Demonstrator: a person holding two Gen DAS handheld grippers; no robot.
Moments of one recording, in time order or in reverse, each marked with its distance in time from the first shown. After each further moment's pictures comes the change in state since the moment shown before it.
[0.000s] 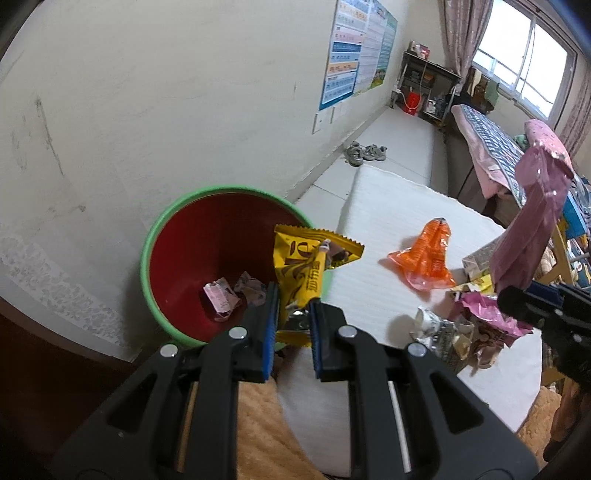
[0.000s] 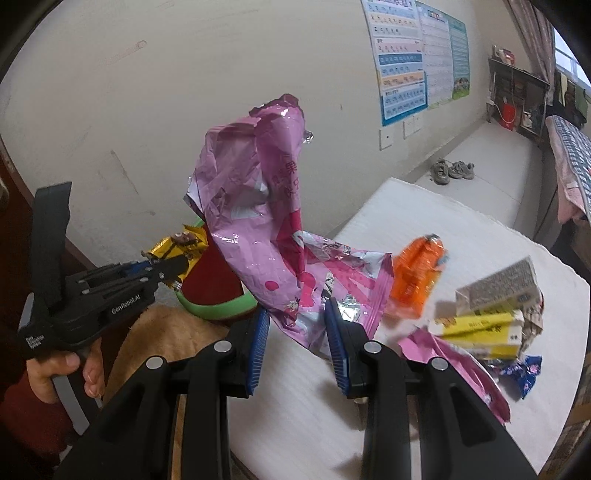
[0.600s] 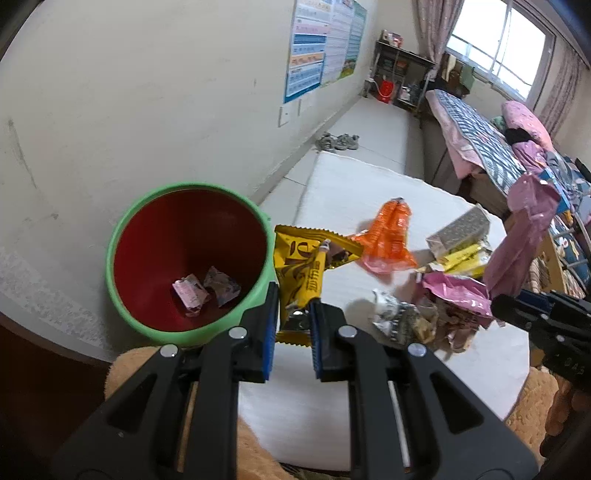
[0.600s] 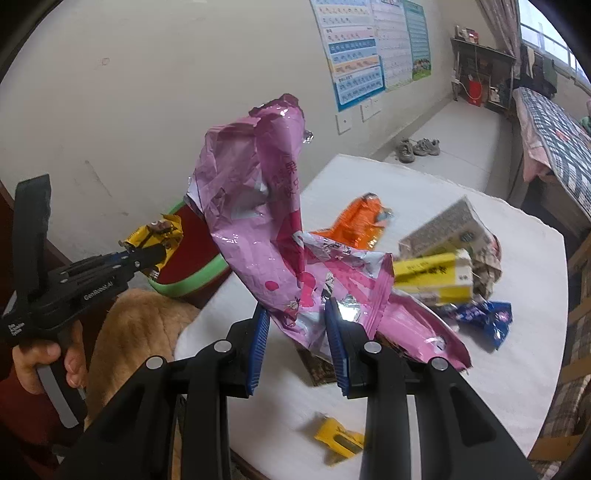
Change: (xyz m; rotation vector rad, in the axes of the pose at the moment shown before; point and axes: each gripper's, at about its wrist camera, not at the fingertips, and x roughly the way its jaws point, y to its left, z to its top) left arm -0.007 -0.048 -0.009 0.072 0.018 -0.063; right arm -0.033 -0.050 -0.040 0.100 0.013 -0.073
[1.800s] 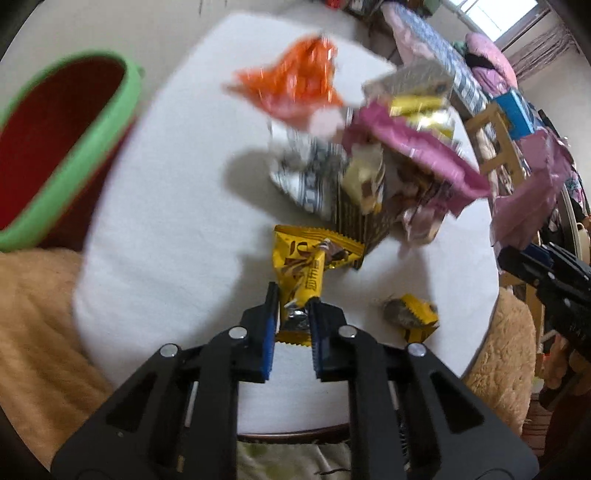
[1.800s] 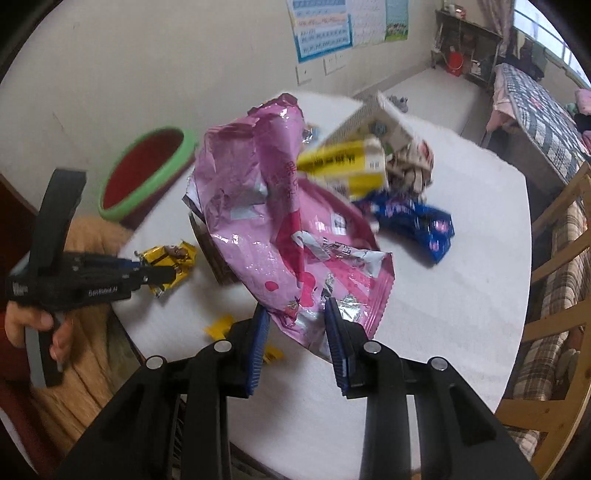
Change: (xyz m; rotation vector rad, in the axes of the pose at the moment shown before) left arm 0.075 -0.063 -0.075 0.061 0.371 -0.262; right arm -0.017 -0.071 -0.075 0.008 0.151 -0.121
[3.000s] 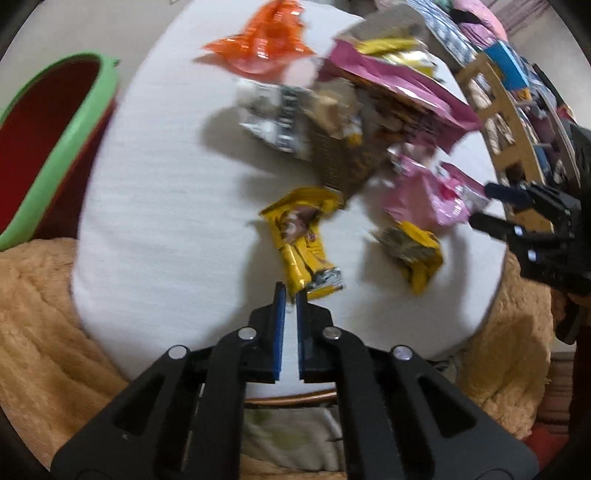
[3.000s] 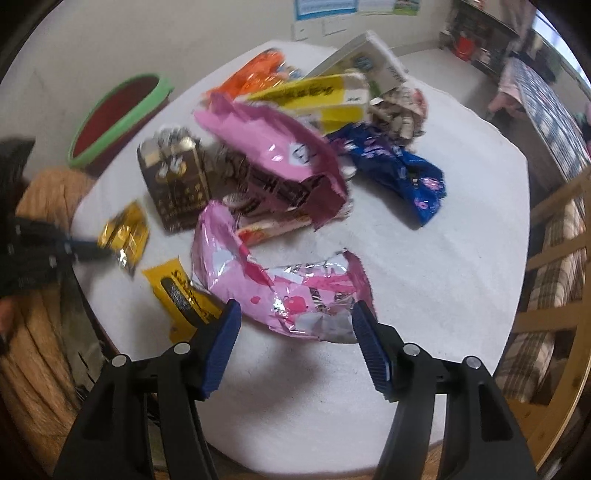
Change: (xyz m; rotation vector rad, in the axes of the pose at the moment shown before) left arm 0.018 -0.014 -0.023 0.110 0.140 0.036; right arm 0.040 -0.020 -0.017 -0.102 0.184 -0.079
